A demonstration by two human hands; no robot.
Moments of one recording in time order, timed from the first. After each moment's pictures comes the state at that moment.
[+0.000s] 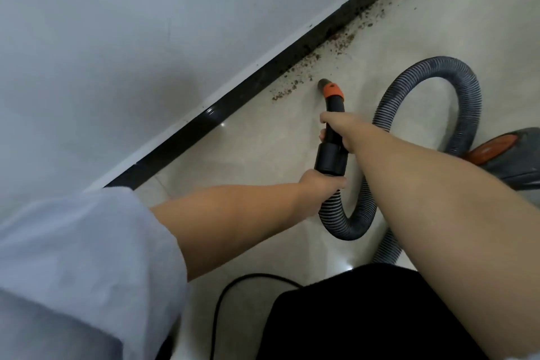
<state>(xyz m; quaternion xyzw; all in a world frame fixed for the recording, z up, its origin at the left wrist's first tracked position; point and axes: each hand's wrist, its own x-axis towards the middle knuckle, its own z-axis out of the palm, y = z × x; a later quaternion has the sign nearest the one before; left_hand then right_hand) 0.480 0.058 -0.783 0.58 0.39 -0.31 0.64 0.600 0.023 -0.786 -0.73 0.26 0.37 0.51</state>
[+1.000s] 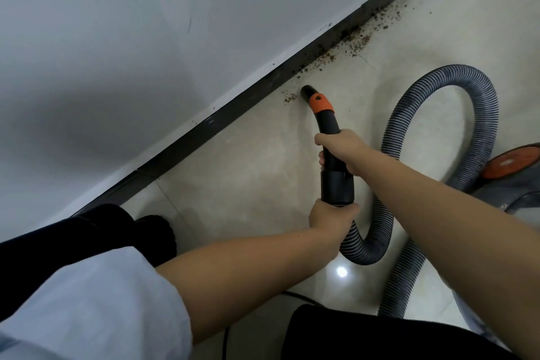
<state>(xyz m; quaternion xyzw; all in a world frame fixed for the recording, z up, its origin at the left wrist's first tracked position) 0.446 0.058 -0.822 0.52 0.46 -0.23 0.68 0.572 0.056 -0.801 -0.77 0.19 0.39 0.47</state>
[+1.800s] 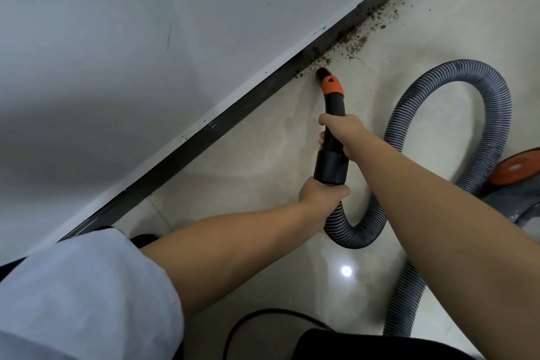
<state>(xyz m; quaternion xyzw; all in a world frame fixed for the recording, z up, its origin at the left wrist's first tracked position) 0.503 0.089 -0.827 0.57 0.42 -0.26 0.65 0.620 0.063 -0.808 -0.74 0.25 0.32 0.53</state>
